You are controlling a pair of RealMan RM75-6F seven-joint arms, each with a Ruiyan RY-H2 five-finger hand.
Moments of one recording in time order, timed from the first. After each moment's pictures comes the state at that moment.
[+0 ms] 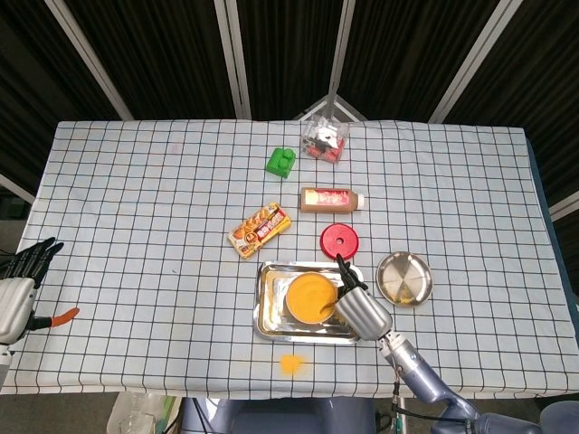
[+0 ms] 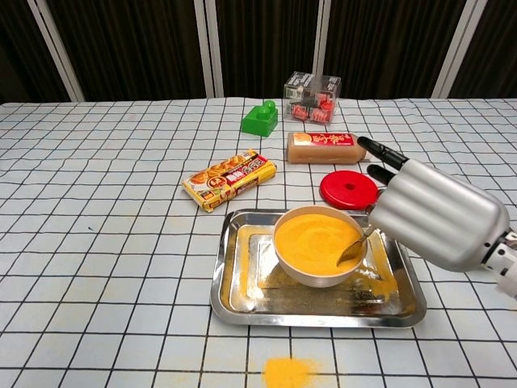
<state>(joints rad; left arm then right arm) -0.15 -1.08 -0.04 -1.64 1.47 1.39 -0.14 0.47 -1.70 0.02 -1.25 -1.75 1.26 -1.15</state>
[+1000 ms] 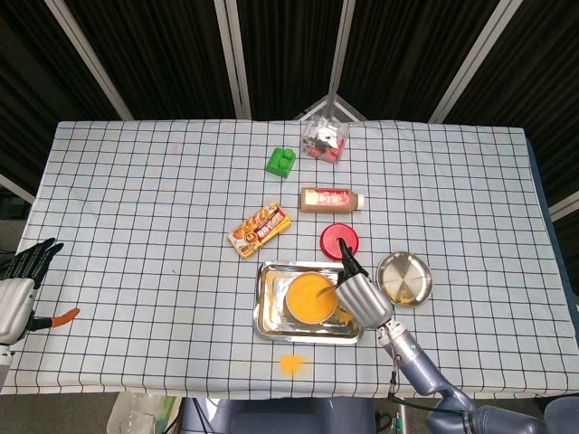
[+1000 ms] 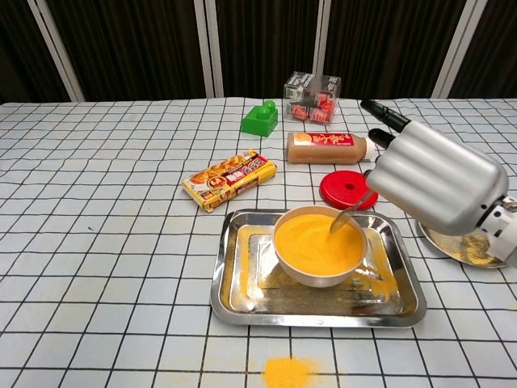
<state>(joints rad) -0.15 -1.08 -0.04 -1.64 1.46 1.39 -0.14 0.49 -1.68 0.09 -1.32 -1.71 1.27 -1.18</state>
